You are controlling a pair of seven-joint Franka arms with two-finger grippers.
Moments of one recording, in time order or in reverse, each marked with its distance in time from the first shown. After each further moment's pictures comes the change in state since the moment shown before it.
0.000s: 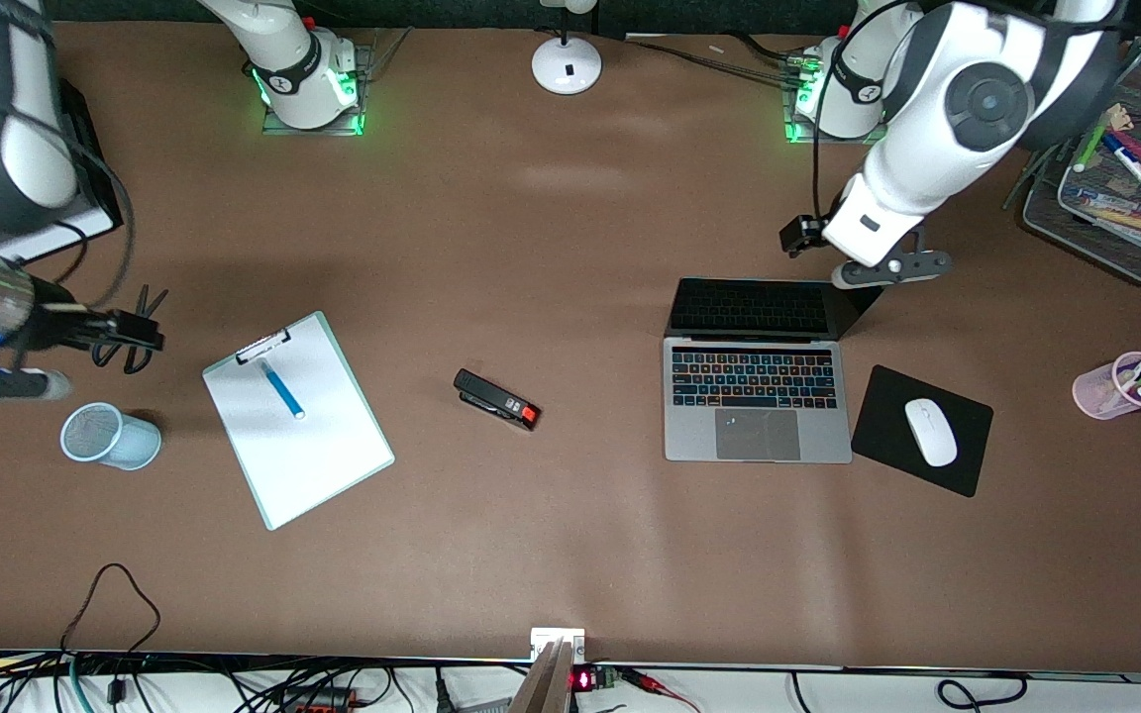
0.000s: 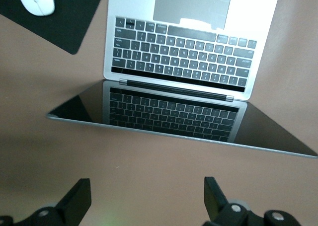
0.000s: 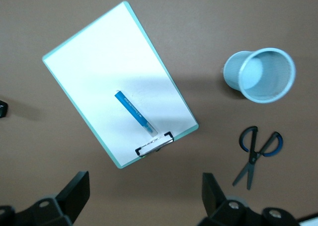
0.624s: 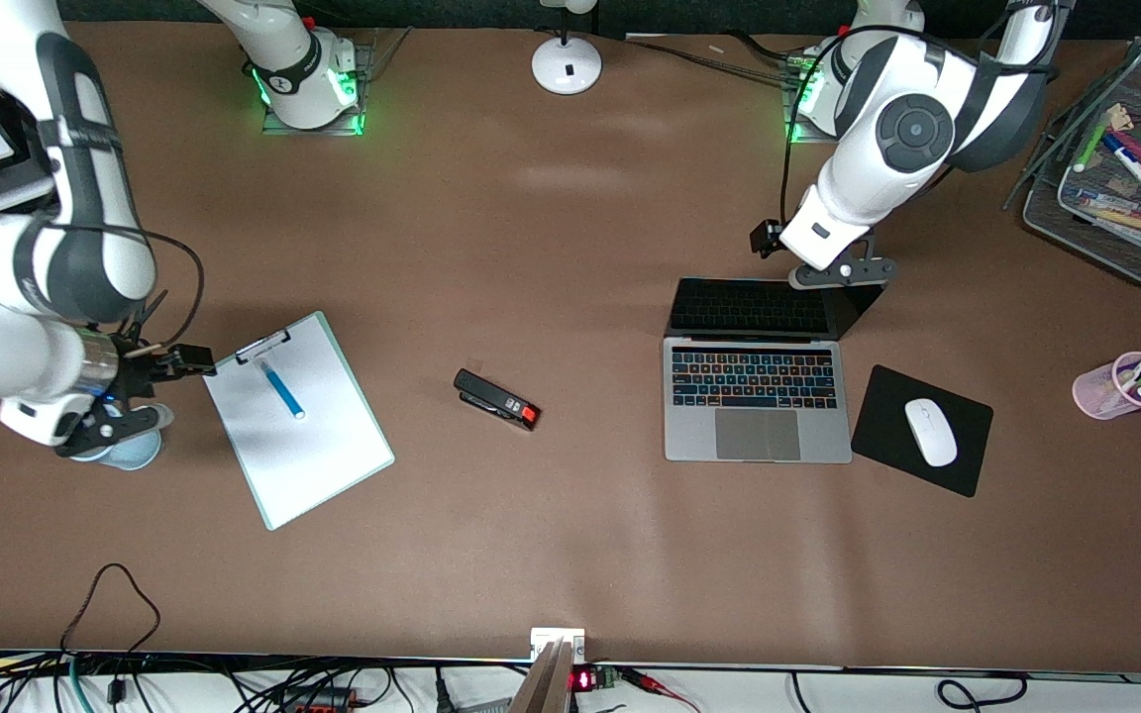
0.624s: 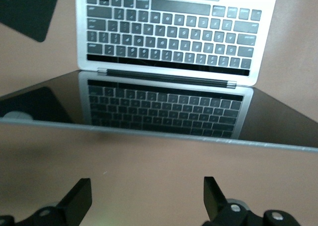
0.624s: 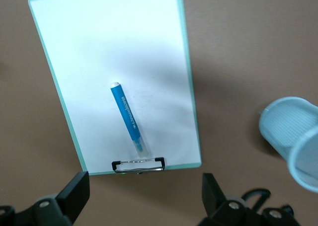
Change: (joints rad) left arm 0.000 0.050 -0.066 -0.091 0.000 0.138 0.003; right arm 0.015 0.184 0.001 0.001 0.000 0.097 -0.362
